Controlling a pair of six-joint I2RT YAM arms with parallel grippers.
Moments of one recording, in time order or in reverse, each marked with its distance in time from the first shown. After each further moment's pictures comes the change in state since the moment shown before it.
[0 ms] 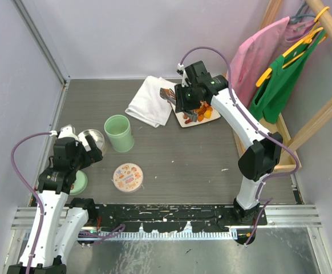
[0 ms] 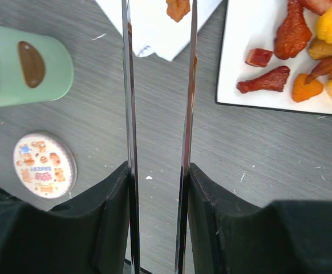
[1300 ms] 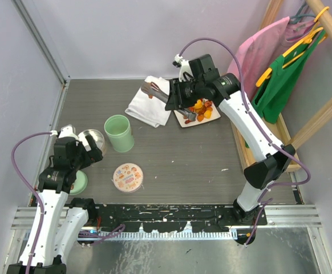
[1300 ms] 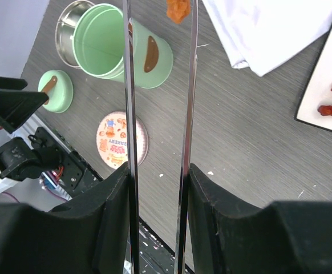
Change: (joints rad) left arm 0.000 0.005 0.000 0.000 0.000 -0.002; right arm 0.044 -0.113 0.086 -0.030 -0.249 0.026
